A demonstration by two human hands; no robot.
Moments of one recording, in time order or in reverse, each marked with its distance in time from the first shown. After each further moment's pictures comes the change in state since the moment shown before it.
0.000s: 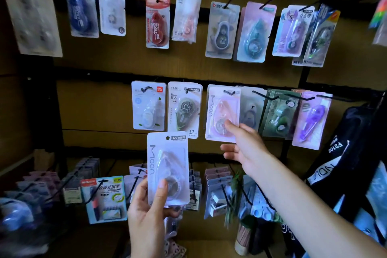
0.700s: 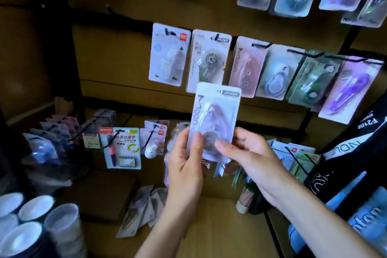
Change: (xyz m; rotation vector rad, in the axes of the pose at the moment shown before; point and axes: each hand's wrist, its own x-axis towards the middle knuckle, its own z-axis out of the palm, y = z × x) left_hand -0.012 -0.019 0.013 0.149 -0.159 0.109; right_hand -0.080 0.070 -0.006 -0.291 -0.421 -0.136
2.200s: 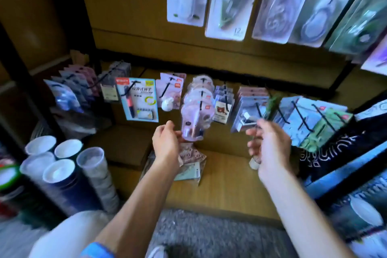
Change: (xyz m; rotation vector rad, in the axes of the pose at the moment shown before) left_hand 0.015 -0.106 -0.087 0.104 0.456 -0.604; right_hand 0.007 0.118 0.010 0.310 0.644 0.304
